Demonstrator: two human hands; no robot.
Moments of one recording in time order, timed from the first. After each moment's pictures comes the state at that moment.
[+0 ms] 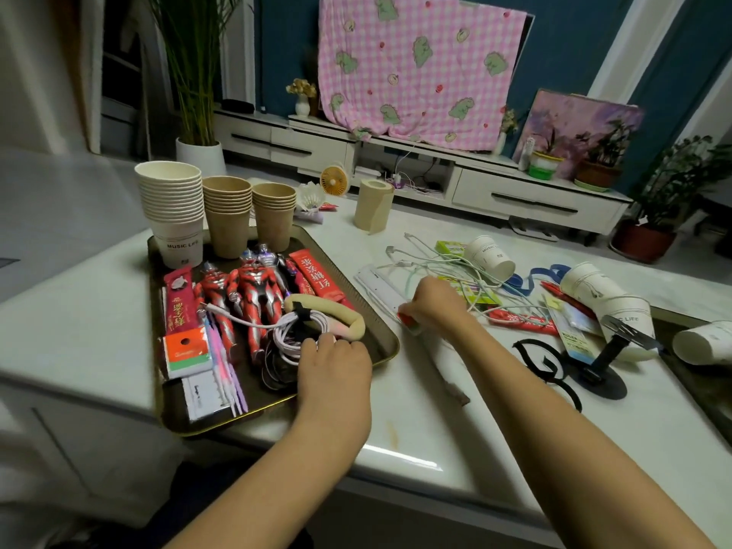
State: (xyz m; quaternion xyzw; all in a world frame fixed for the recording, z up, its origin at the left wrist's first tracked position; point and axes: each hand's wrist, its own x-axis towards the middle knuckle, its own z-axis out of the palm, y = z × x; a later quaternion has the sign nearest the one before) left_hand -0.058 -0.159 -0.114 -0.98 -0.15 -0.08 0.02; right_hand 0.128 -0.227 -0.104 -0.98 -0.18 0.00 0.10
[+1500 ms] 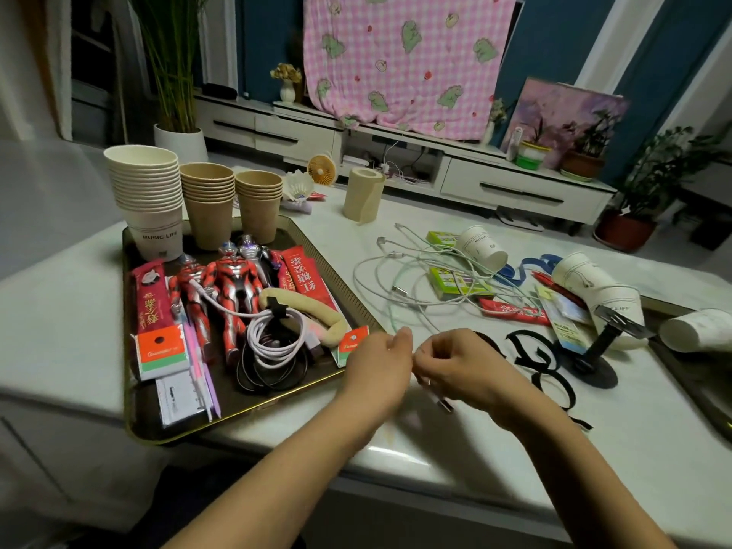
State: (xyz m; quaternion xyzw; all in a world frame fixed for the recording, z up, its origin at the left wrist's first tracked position) left_hand -0.038 -0.181 -0.103 -0.76 -0.17 -0.06 -0.63; right_hand 0.012 -0.287 -0.086 -0.87 -0.23 0.18 0.40
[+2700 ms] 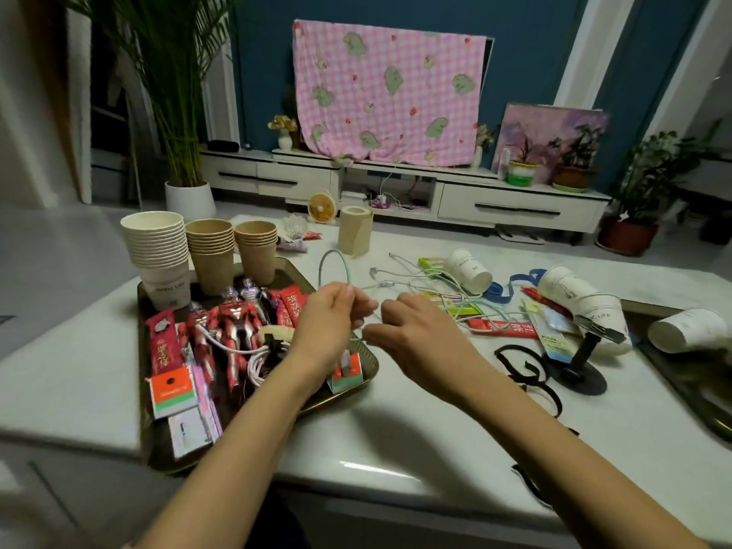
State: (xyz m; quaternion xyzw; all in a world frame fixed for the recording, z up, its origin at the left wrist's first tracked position) left_hand -0.026 -0.143 -0.059 -0.71 -0.08 -0.25 -0.66; right_hand 0.029 -0.271 -0.060 -0.75 -0.56 -0.33 0.07
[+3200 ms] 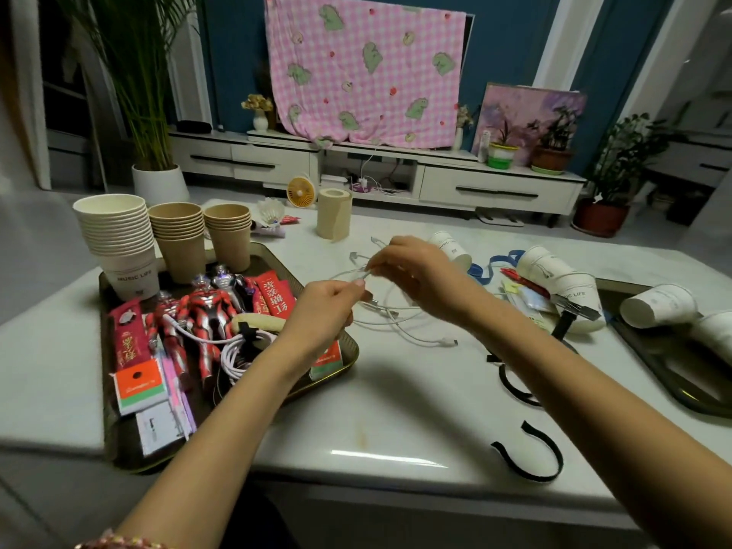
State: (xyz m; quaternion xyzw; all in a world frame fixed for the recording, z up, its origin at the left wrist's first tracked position) left_hand -0.014 -0.146 -0.066 -0.76 -0.07 -0.15 -0.63; right_hand 0.074 -0.279 -0.028 -0.80 -0.54 -0.19 0.20
